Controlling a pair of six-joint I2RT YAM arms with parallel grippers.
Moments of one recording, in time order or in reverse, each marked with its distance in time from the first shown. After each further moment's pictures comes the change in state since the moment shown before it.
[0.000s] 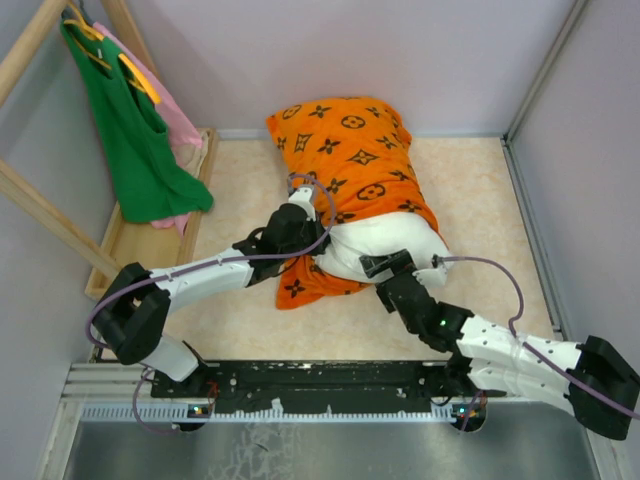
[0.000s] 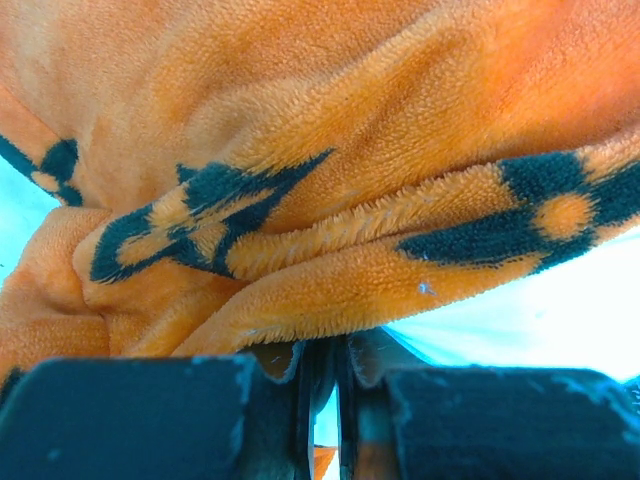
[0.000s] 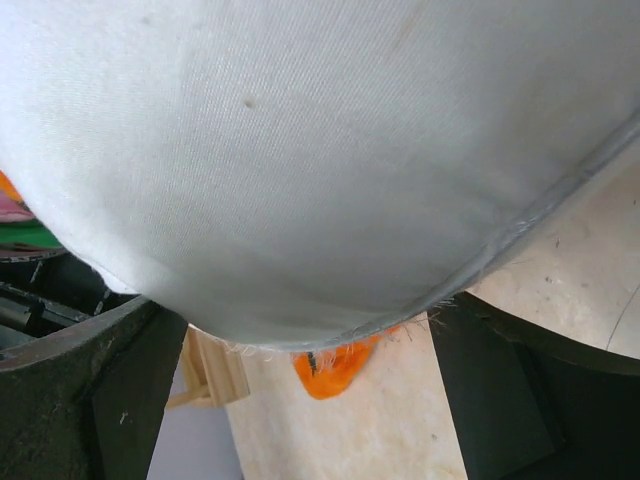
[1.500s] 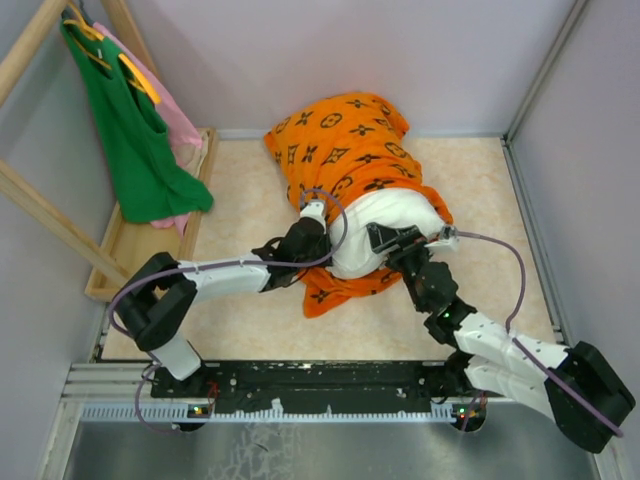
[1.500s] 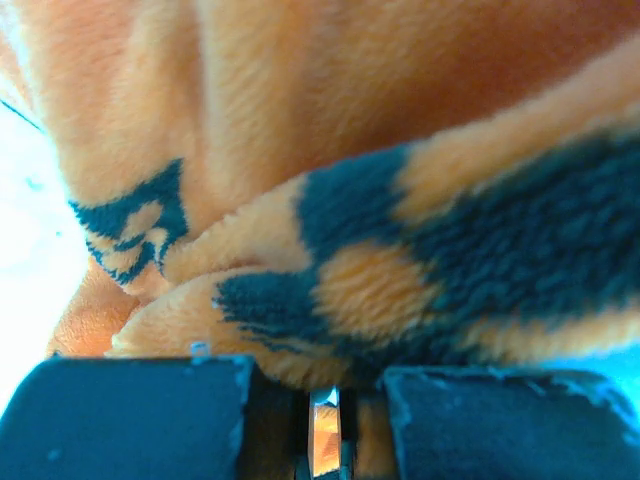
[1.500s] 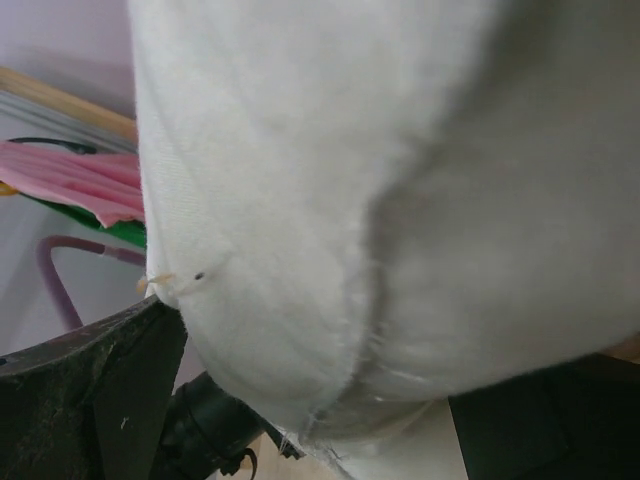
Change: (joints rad) left arm -0.066 0.114 -0.020 0.032 -0.095 -0.055; right arm -0.238 0.034 -0.093 0.701 -0.169 -0.556
